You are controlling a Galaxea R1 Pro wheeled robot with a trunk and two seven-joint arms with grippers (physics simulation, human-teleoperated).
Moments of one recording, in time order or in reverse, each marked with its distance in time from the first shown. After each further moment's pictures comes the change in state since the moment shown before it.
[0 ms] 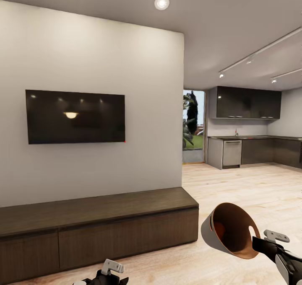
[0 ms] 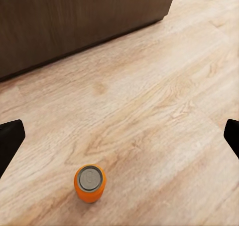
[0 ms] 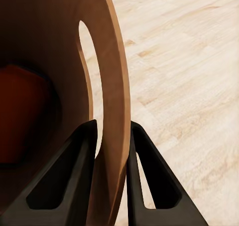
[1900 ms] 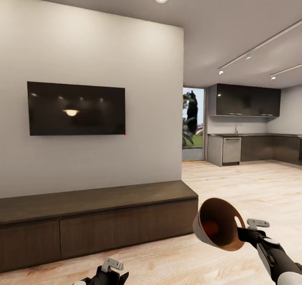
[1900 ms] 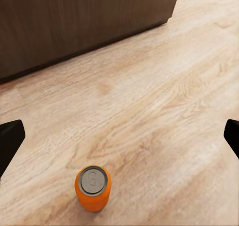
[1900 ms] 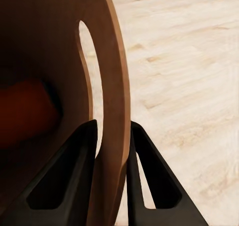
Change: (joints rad) left arm 0.000 -0.001 0.000 0.000 -0.007 -0.084 0.014; right arm 0.008 0.091 0.147 -0.155 0.040 0.056 -0.059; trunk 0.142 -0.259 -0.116
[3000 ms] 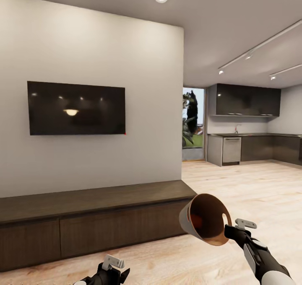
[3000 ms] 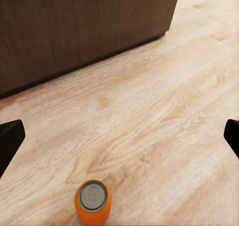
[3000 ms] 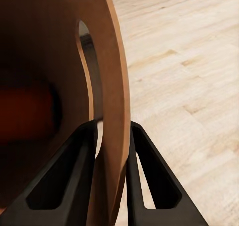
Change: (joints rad) left arm -0.001 -0.004 0.001 0.001 0.000 -0.060 -0.001; right arm -0.013 0.099 -0.110 0.027 -0.024 -0.083 0.038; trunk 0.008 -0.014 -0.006
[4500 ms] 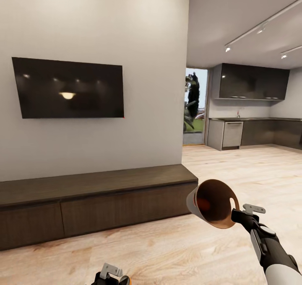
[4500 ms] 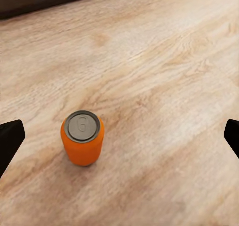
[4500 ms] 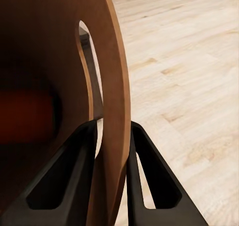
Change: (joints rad) left arm -0.001 -0.005 0.004 0.085 0.003 -0.015 -0.002; right arm 0.000 -0.001 -0.009 -0.232 -0.007 0.079 0.017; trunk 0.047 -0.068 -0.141
